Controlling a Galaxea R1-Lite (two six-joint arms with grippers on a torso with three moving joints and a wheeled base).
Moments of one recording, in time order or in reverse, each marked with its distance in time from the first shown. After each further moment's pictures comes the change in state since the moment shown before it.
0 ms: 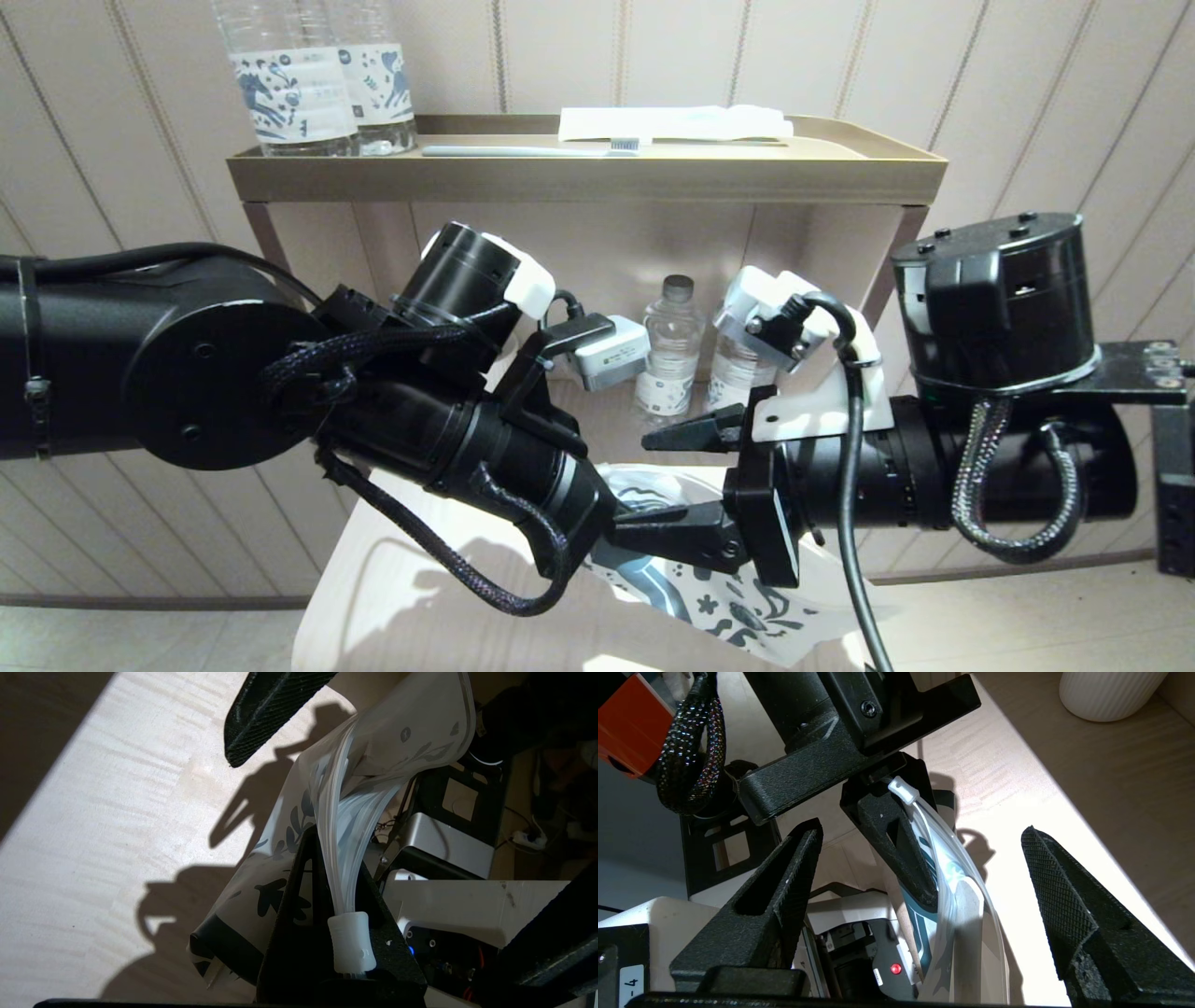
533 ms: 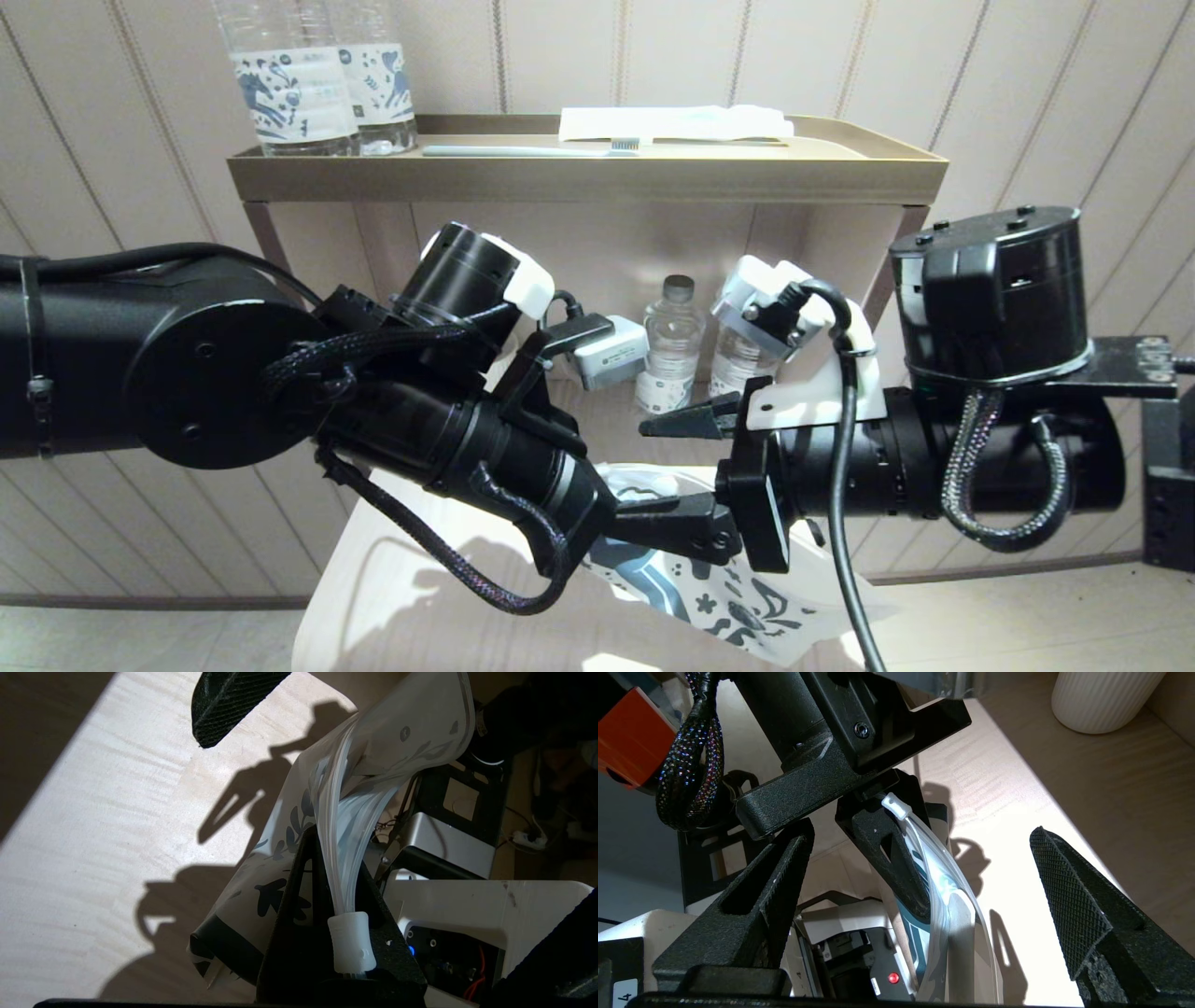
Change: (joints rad) left arm 0.001 0.002 0.000 0.000 0.000 0.001; right arm -0.001 0.009 -0.005 -0.033 0.000 0.010
